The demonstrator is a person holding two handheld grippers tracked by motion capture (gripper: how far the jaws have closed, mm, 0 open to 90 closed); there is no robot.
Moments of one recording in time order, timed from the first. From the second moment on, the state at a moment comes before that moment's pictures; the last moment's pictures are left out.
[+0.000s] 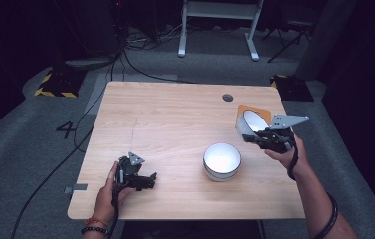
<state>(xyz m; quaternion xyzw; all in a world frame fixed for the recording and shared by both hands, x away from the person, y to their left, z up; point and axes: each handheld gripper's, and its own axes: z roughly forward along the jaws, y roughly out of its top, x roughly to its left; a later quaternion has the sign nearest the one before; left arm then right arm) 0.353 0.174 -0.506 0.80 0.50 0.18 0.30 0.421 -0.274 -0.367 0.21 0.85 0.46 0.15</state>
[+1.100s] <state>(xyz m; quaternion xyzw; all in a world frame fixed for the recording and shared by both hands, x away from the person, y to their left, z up) 0.353 0.174 -0.506 0.80 0.50 0.17 0.30 0.479 -0.301 -0.393 0.30 0.84 0.41 0.19</state>
